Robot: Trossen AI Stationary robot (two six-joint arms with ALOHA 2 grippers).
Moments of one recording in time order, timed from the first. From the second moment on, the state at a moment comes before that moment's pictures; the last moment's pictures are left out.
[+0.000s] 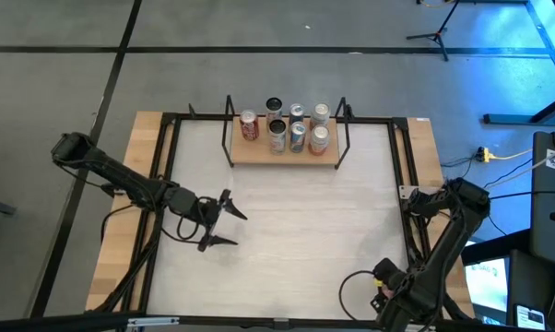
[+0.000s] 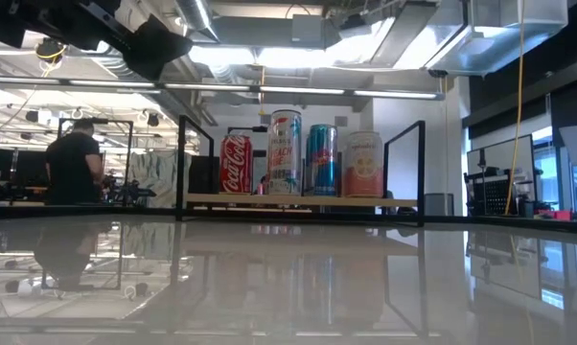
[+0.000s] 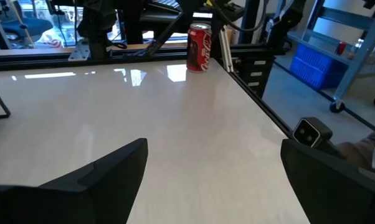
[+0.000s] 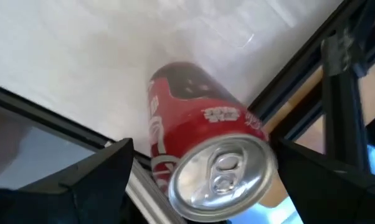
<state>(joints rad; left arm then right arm) -0.35 1.06 0.41 0.41 -0.06 -0.10 1.03 1.77 1.46 -1.36 -0.23 1.90</state>
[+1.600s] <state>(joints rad) -0.37 1.06 0.33 0.28 -0.29 -0.25 0.37 1.79 1.67 -1.10 0.33 0.49</state>
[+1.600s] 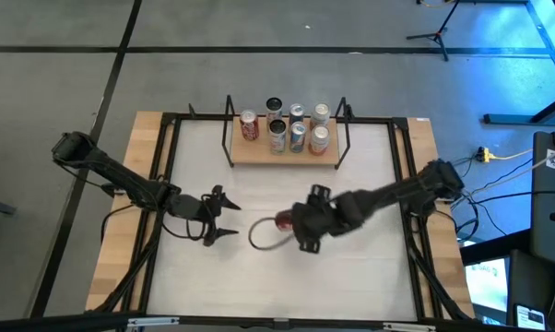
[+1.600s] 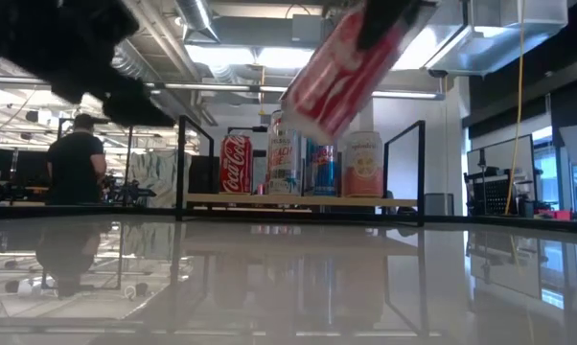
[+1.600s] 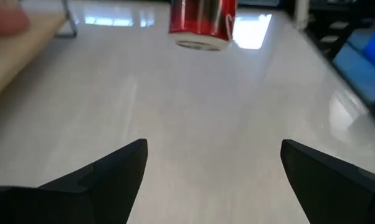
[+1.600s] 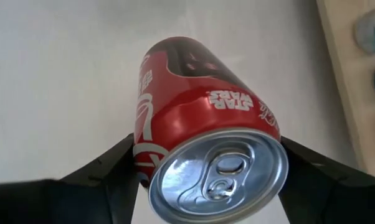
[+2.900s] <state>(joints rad) -0.37 1.06 0.23 0.38 -0.39 -0.31 0.12 1.91 1.61 -1.21 0.14 0.19</state>
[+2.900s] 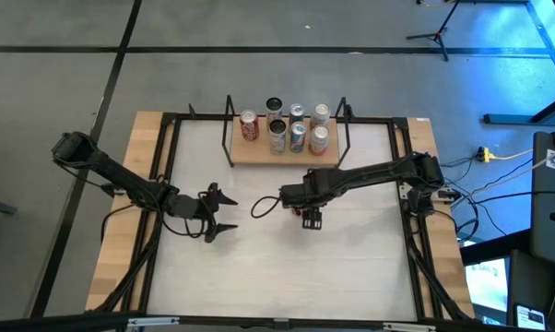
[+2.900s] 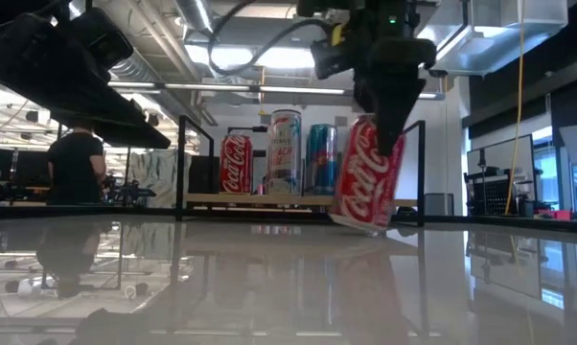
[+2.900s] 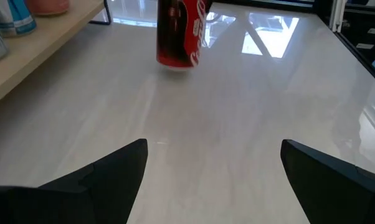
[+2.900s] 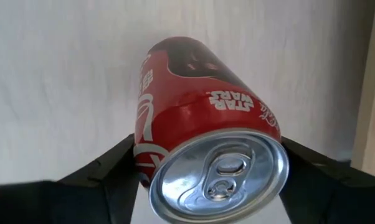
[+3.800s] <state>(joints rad) -0.37 1.06 0.23 0.40 -0.38 -0.30 0.23 1.52 1.32 -0.86 0.29 0.26</state>
